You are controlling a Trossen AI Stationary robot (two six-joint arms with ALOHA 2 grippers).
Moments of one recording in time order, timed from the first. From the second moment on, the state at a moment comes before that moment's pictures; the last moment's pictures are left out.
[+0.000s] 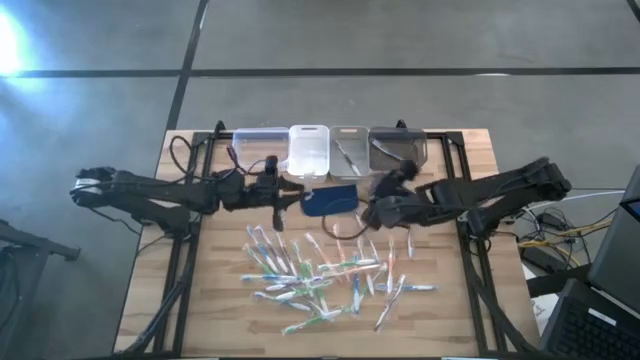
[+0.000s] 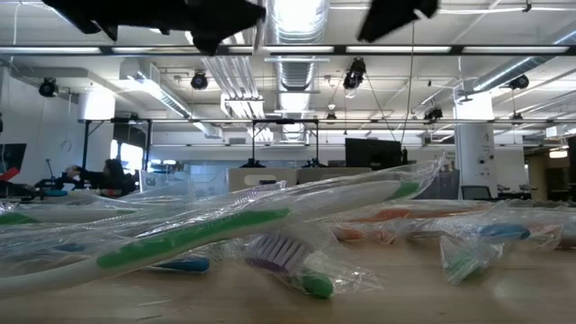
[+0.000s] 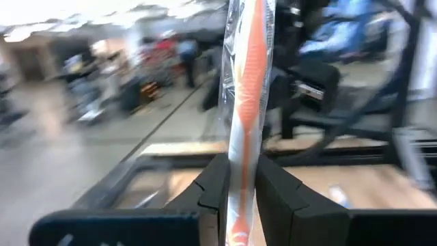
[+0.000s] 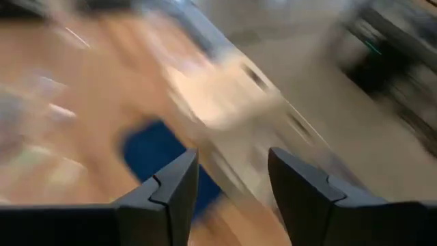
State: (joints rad) left arm 0.03 1.14 0.65 0.55 -0.11 0.09; right arm 0.23 1.39 1.31 -0.88 0.85 0.51
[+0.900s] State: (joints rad) left arm 0.37 1.54 1.36 -0.50 -0.25 -0.21; right arm 0.23 1.30 1.15 -1.53 0.98 1.16
